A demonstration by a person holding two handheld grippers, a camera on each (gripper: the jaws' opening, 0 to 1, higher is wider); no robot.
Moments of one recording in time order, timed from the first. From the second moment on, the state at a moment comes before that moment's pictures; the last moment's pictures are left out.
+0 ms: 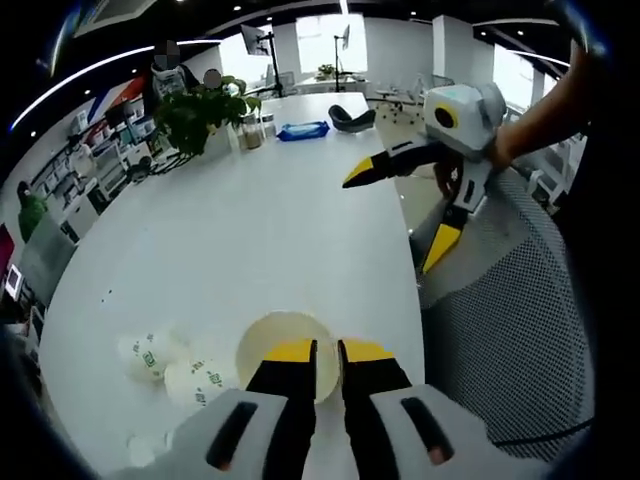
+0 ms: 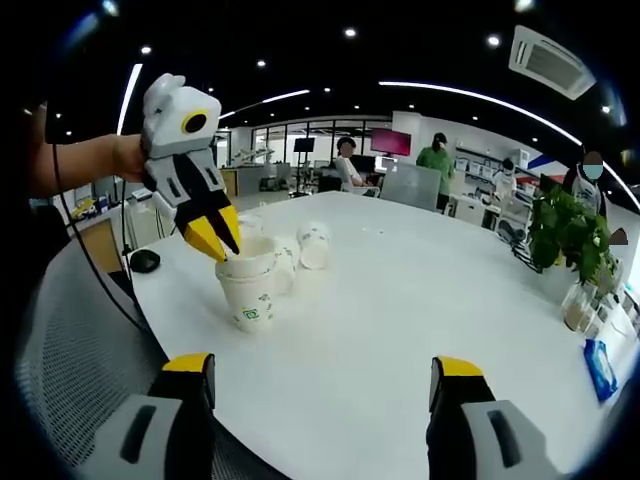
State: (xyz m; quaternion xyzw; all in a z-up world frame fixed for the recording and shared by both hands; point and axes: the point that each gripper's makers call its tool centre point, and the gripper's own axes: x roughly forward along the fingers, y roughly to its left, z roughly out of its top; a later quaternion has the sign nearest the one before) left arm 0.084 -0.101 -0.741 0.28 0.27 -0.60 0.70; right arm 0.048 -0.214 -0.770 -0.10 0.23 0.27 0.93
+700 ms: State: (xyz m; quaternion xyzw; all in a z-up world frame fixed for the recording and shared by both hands) left arm 0.141 -0.092 -0.721 0.23 0.25 -0.55 0.76; right arm 0.049 -0.215 -0.767 -0.08 0.22 0.27 0.93
